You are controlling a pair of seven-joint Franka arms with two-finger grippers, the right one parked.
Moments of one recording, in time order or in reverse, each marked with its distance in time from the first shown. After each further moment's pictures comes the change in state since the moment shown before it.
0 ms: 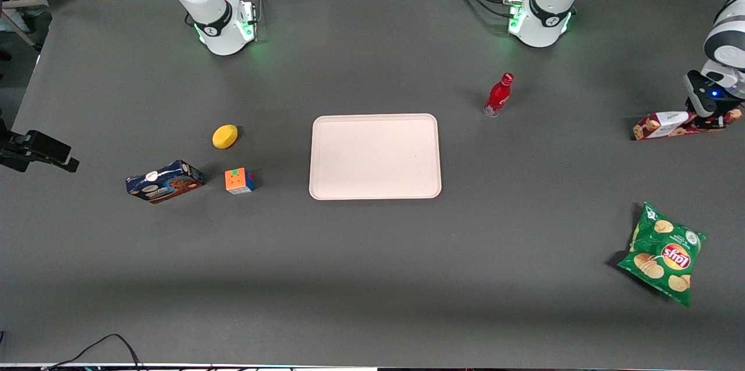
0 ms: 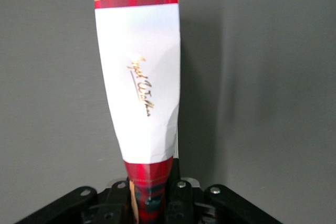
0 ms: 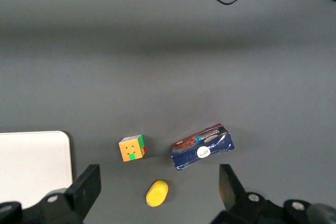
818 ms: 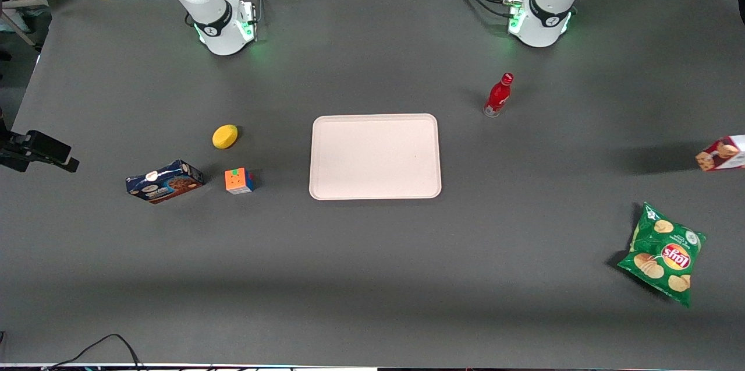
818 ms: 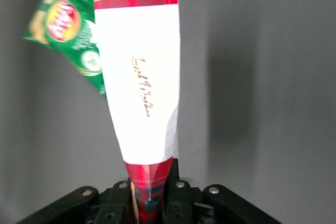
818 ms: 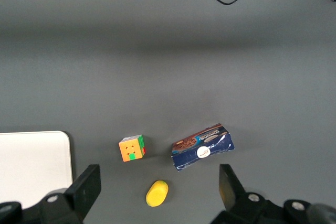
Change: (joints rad) arm -0.027 -0.056 -0.072 0.450 -0.008 -0.420 -0.168
